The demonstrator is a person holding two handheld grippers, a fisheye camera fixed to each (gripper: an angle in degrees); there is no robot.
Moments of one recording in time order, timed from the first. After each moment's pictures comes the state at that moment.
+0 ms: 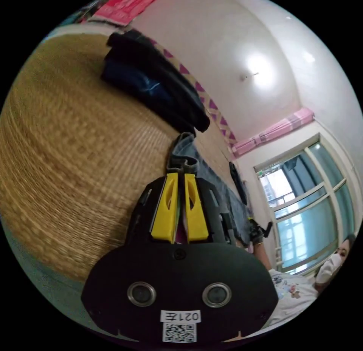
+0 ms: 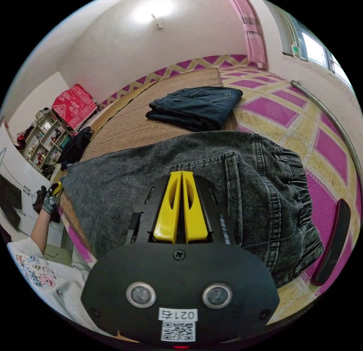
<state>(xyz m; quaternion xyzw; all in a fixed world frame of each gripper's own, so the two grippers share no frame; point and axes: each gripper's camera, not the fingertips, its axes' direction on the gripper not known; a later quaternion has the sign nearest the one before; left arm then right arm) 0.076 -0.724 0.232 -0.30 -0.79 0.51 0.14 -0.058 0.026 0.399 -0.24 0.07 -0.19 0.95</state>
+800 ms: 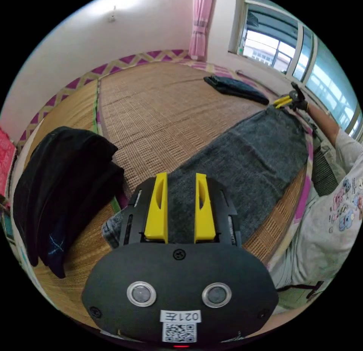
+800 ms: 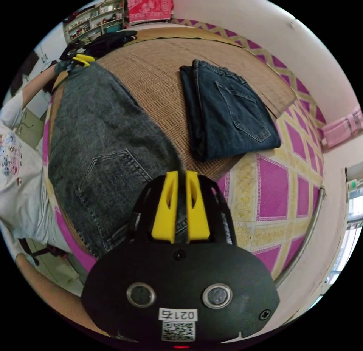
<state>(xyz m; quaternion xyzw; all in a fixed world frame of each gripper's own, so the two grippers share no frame) -0.168 -0.767 0.179 -0.57 -0.67 0.34 -0.34 -0.116 -0.071 0.503 -0.43 0.07 -0.53 0.73</state>
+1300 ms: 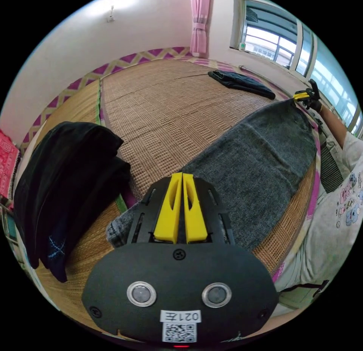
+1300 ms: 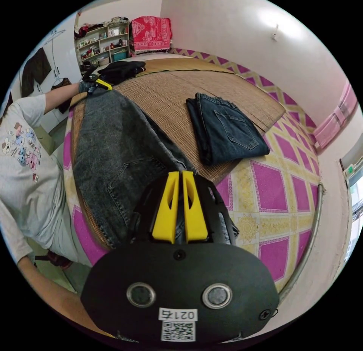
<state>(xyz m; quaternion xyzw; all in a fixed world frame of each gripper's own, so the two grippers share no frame) -0.141 -0.752 0.178 -0.57 -0.65 0.36 -0.34 -0.123 -0.086 0.414 -0.34 0.00 -0.52 0.78</state>
